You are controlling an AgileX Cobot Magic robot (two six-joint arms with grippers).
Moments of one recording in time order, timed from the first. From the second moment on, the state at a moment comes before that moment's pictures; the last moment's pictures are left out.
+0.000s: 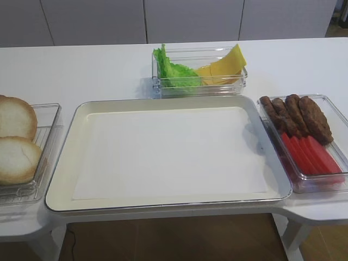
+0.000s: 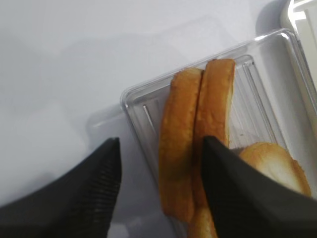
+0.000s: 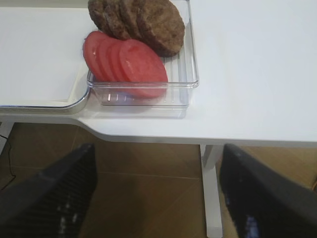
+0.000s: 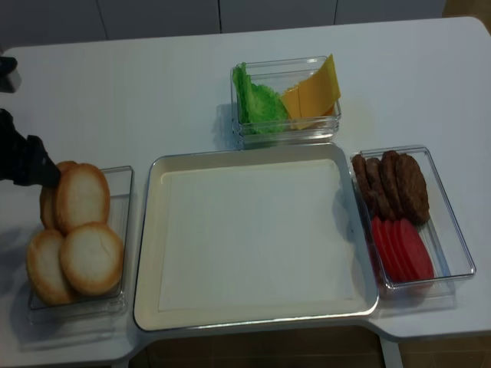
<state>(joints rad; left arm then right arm) 0.33 1.62 -1.27 -0.35 1.06 0.70 0.08 -0.02 -0.47 0.07 1.15 -0.04</state>
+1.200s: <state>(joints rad) 0.33 1.65 -1.27 -0.38 1.11 0.70 0.08 -0.02 -0.47 0.07 1.15 -0.04</state>
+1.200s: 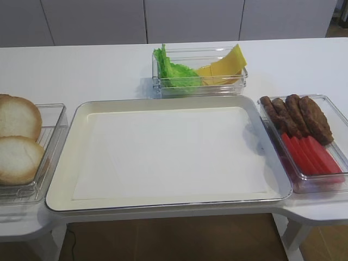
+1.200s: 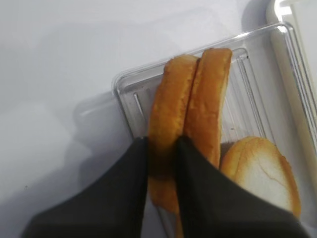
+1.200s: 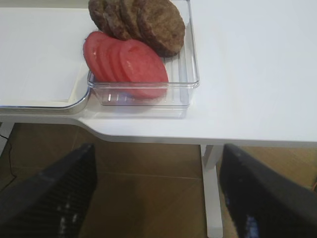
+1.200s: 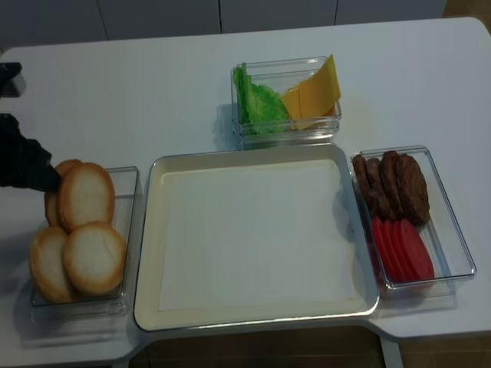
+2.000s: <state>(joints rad) 0.33 1.58 -1.28 -0.37 1.11 0.70 0.08 -0.02 -0.47 0.07 1.15 -0.03</state>
